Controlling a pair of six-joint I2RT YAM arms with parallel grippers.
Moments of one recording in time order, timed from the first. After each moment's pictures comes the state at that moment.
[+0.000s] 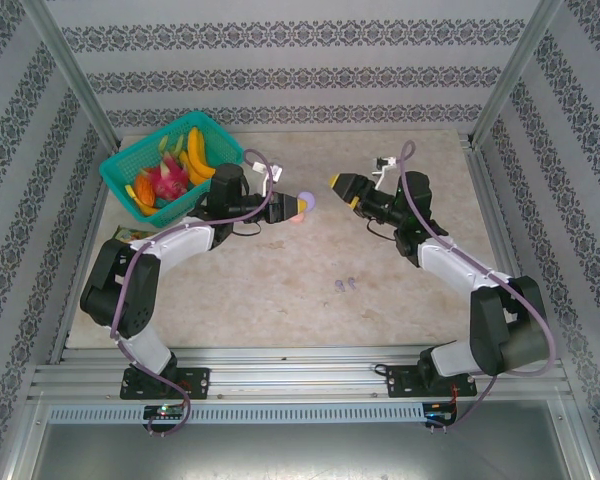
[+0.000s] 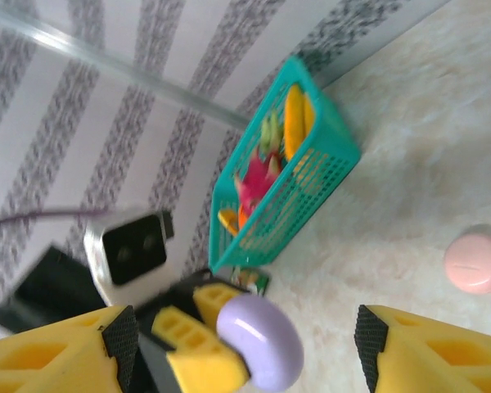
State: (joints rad) left arm -0.38 1.69 1.06 0.29 0.84 -0.54; right arm 0.25 1.42 0.81 0.44 -0.70 0.97
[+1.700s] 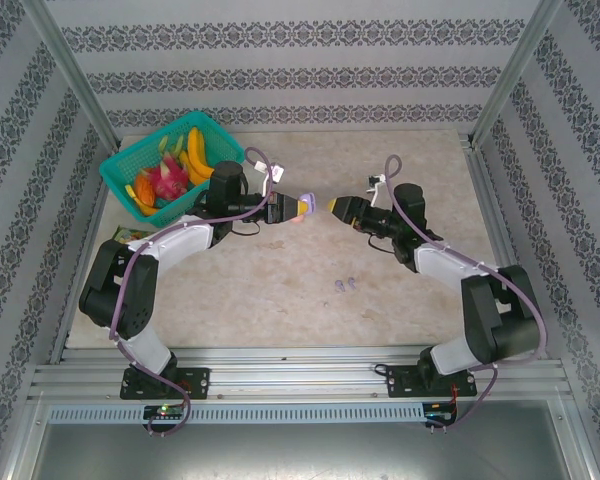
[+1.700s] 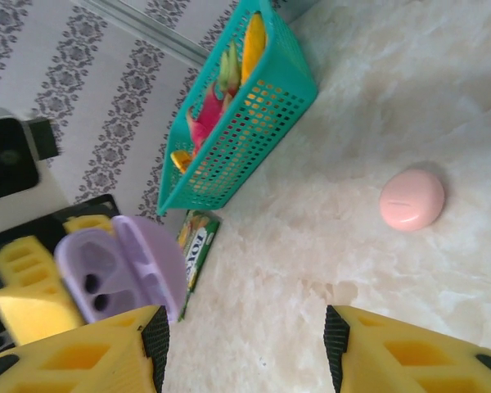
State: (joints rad) left arm -0.38 1.69 1.07 0.26 0.92 -0.54; right arm 0.24 1.47 0.72 0.44 -0.75 0.83
